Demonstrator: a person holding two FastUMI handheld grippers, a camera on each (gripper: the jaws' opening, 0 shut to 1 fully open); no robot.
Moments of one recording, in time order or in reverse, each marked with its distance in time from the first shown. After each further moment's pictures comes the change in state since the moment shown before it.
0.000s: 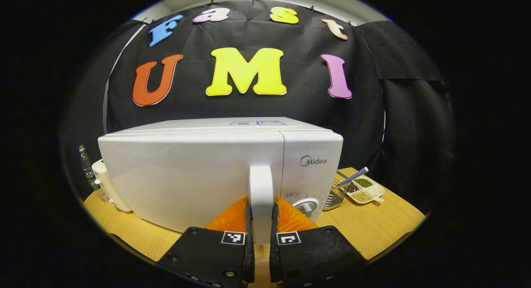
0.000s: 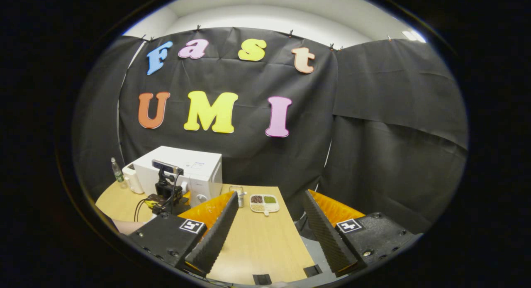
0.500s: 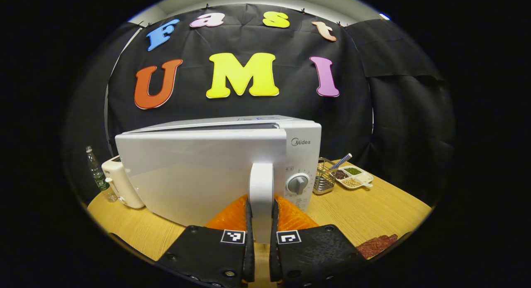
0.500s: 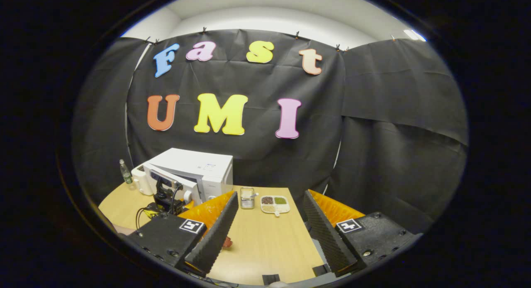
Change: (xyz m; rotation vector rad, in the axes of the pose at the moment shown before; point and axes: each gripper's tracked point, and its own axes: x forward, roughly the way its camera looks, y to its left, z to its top) left arm -0.077 0.012 -0.020 0.039 -0.026 -0.058; right arm -0.006 0.044 0.001 0.017 -0.009 0.094
